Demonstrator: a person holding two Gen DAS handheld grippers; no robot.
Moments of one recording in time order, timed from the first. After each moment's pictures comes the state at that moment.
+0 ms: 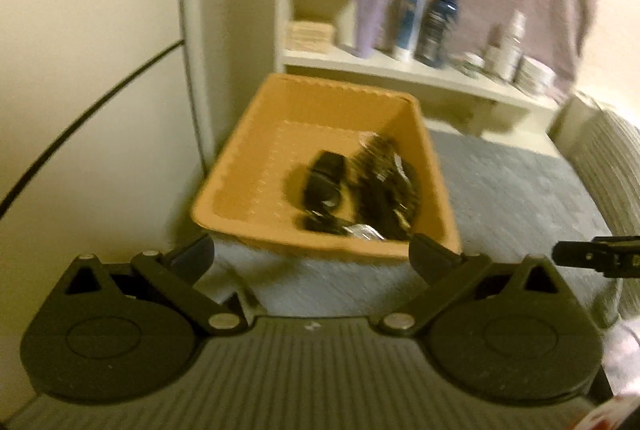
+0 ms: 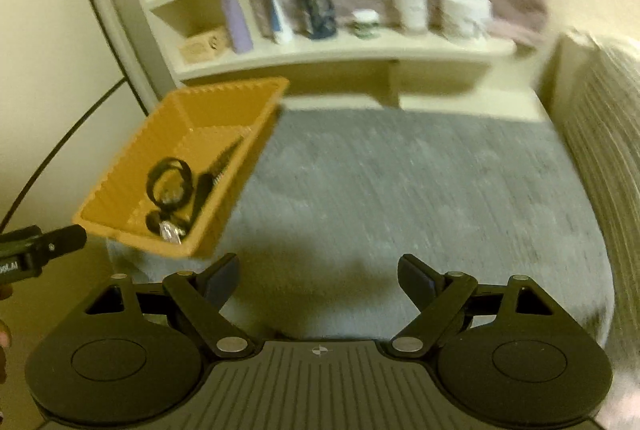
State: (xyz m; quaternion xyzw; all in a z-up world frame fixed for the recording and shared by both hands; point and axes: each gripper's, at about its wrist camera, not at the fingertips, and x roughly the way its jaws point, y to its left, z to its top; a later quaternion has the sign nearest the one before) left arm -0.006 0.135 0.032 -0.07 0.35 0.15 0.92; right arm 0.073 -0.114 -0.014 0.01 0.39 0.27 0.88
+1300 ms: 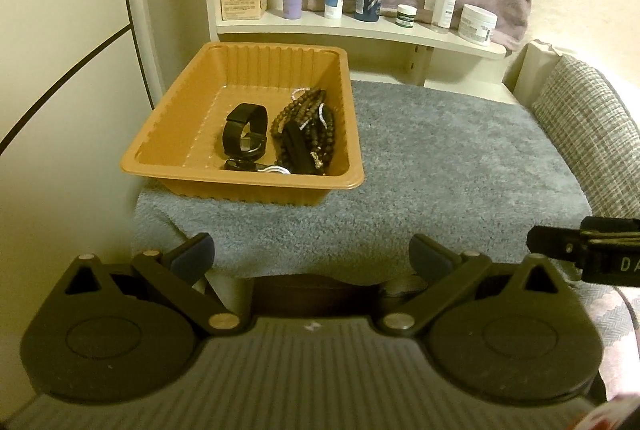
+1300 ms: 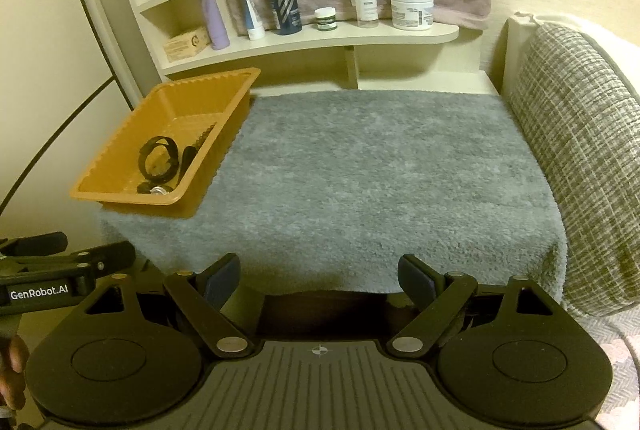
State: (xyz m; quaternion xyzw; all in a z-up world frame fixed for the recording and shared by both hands) left arm -0.015 0.063 0.021 -0.05 0.38 0.11 0.92; right arm 0.018 -0.150 -0.015 0.02 0.38 0.23 0.89
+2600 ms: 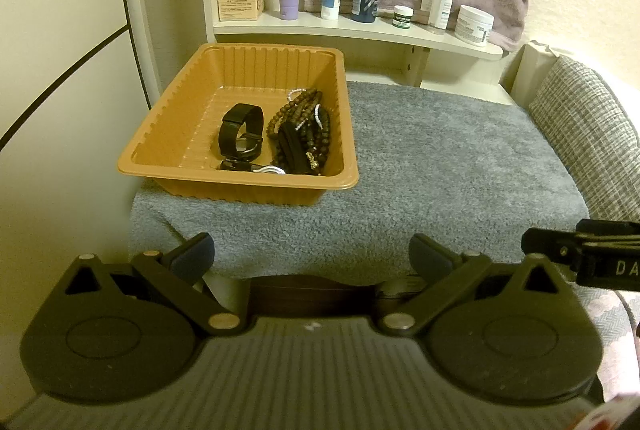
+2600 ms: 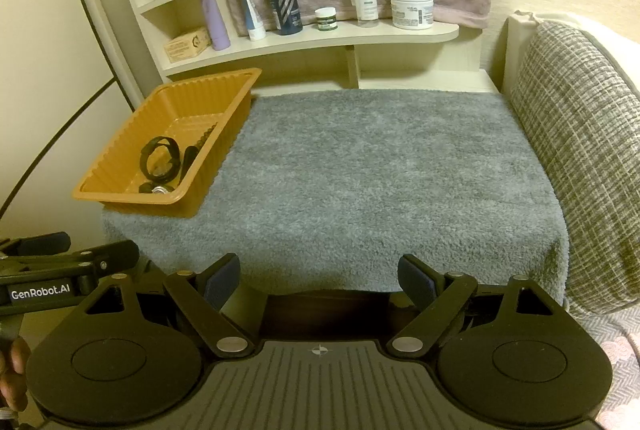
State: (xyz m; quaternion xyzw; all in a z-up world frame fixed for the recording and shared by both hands) left arm -0.015 0.061 0.022 -0.05 0.38 0.11 0.92; right arm 0.018 -0.151 -0.016 0.02 0.38 0.23 0.89
